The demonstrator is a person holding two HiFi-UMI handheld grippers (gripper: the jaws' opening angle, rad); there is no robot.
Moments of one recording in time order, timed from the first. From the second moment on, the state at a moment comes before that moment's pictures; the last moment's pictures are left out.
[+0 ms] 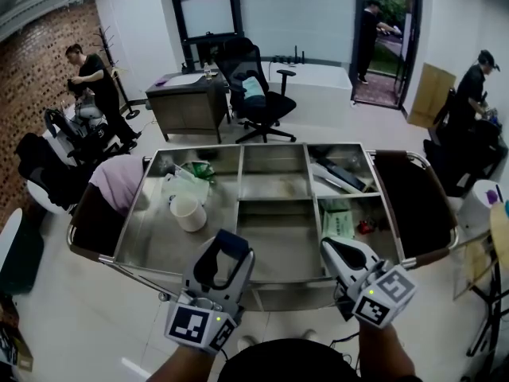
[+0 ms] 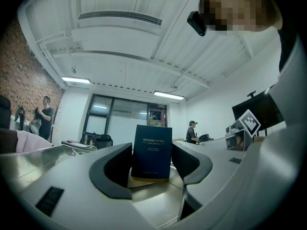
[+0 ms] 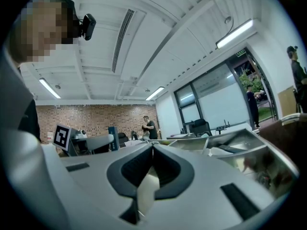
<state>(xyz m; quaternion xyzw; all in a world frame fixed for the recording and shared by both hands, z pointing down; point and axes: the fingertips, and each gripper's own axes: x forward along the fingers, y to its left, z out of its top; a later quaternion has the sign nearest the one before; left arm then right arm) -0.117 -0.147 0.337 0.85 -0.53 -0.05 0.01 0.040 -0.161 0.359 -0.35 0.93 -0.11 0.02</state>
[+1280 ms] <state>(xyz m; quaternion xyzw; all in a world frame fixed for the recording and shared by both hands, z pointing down) -0.093 -0.189 0.317 0.86 -0.52 -0.01 -0.03 0.051 -0.163 0.355 -0.36 0.93 -0.10 0.02</state>
